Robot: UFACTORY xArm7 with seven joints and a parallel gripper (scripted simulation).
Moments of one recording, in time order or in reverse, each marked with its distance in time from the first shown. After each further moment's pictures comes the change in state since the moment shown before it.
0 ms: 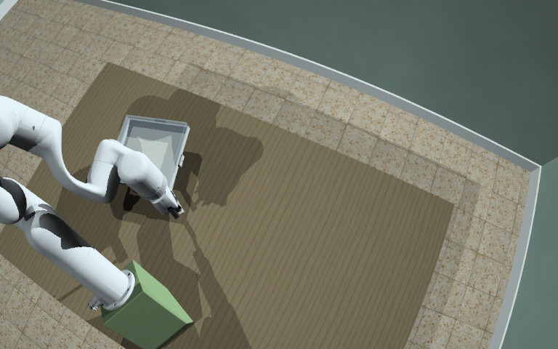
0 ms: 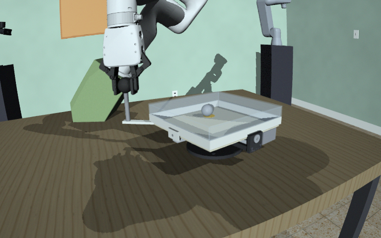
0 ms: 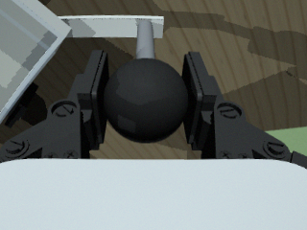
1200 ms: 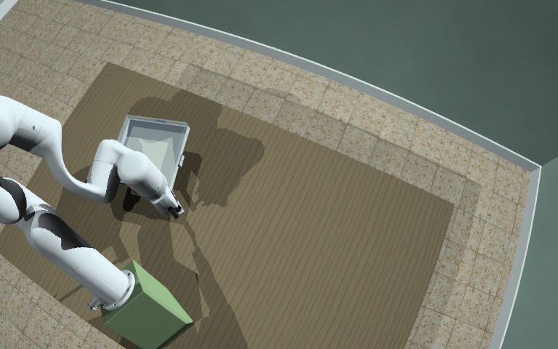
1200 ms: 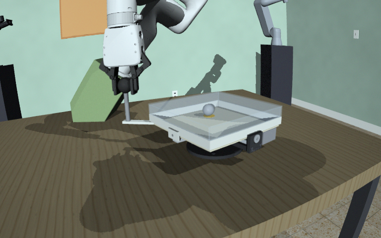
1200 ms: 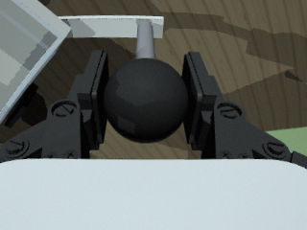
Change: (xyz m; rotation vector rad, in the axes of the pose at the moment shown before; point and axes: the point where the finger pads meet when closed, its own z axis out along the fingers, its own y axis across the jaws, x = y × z) arm 0.000 0.000 0.000 0.000 0.001 0.000
